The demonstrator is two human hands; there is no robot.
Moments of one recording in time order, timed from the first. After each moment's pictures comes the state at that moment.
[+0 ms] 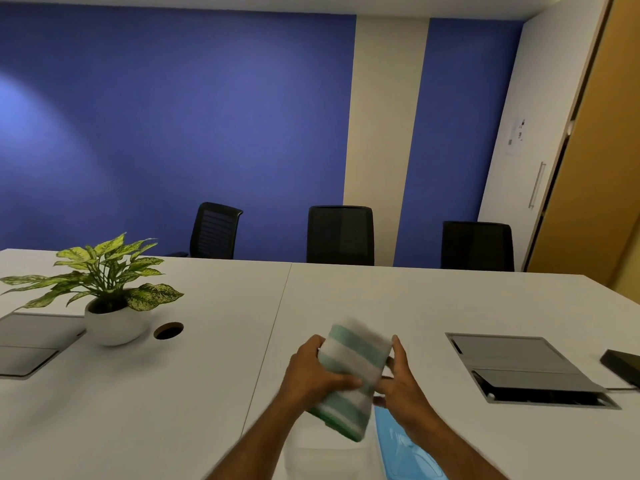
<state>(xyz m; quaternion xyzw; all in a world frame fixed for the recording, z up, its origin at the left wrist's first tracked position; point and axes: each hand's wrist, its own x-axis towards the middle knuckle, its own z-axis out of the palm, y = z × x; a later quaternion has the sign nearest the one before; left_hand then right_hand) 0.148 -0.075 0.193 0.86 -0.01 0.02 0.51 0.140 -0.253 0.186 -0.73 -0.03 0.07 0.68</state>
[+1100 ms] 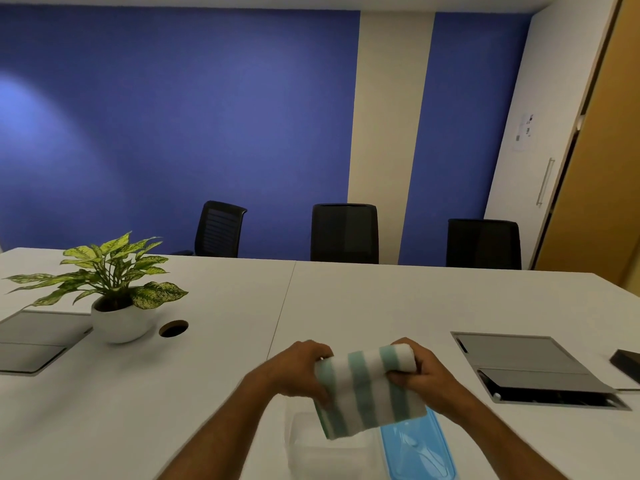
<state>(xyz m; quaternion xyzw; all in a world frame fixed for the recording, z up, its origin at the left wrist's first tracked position) 0.158 -0.038 0.225 0.95 -0.17 -0.09 0.26 0.160 -0.305 0.205 -0.81 -0.18 0.04 0.56</state>
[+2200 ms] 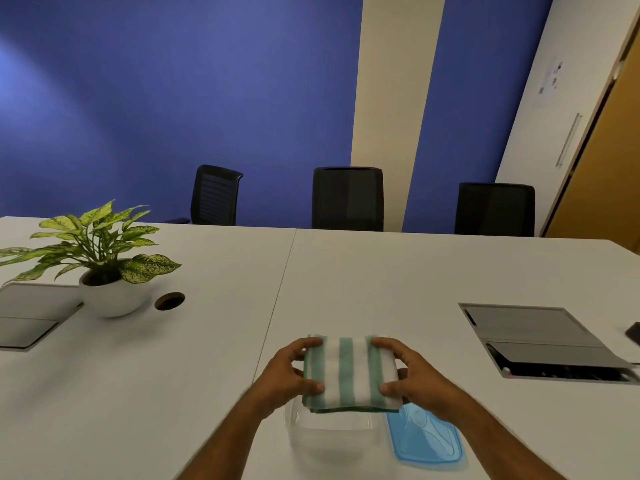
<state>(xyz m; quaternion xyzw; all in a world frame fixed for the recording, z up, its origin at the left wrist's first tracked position) 0.181 -0.020 0.131 0.78 0.01 -0.11 0.62 0.203 -0.287 0.145 -0.78 -0.07 0.22 0.59</state>
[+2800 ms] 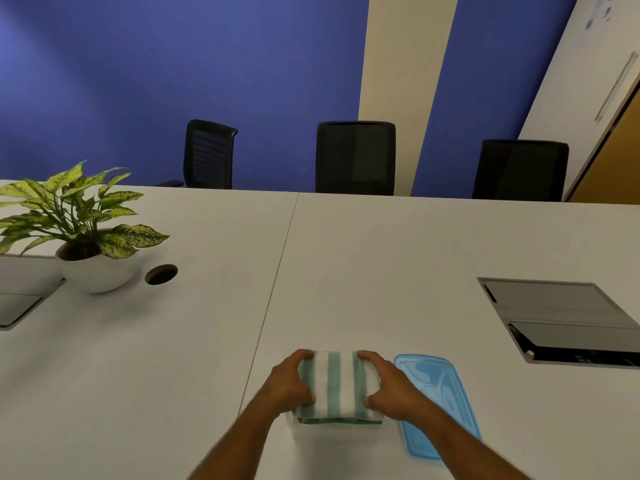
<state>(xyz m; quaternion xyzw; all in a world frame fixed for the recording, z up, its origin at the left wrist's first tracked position) 0.238 -0.016 0.050 0.86 0.12 -0.22 0.45 0.259 -0.242 0.044 -0.89 -0.05 0.24 0.37</state>
